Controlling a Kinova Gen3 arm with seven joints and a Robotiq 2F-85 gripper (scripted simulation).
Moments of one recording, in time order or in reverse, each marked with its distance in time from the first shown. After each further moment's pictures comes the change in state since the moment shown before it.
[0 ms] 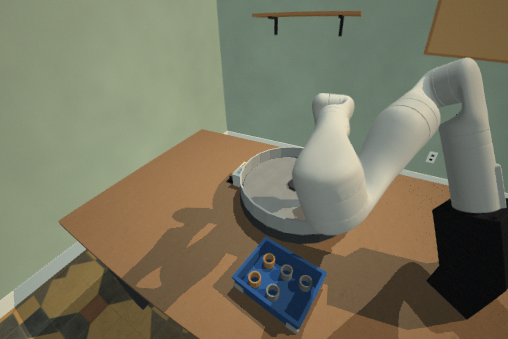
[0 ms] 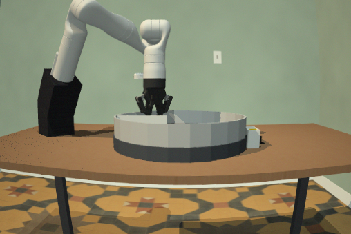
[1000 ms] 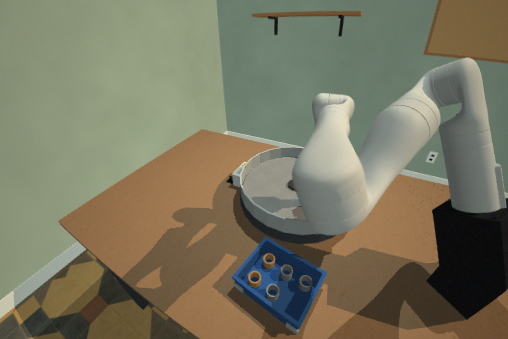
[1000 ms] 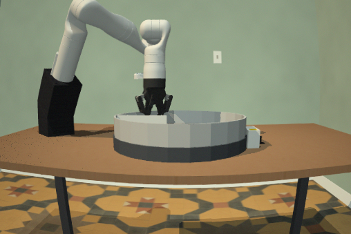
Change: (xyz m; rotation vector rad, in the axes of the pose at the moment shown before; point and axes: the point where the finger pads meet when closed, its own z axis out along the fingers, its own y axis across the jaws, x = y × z) arm 0.000 0.000 0.000 0.000 0.000 0.000
